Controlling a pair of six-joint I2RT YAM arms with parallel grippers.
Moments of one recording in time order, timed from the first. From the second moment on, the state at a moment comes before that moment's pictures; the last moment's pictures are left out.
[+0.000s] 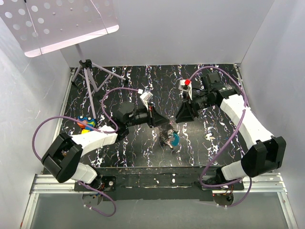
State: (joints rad) left arm -0.70 1.41 0.71 0.65 0.59 -0.66; right arm 0.36 1.41 1.36 -1.05 -1.11 -0.61
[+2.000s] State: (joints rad) left arm -0.67 1.30 0.64 0.65 0.58 -0.66; right arm 0.44 1.54 1.46 -1.13 -1.10 -0.75
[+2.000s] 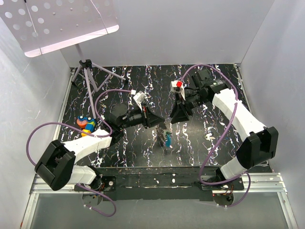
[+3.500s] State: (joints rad) left arm -0.66 1.27 0.63 0.65 0.59 -0.67; right arm 0.44 1.48 1.23 -0.73 -1.12 -0.43
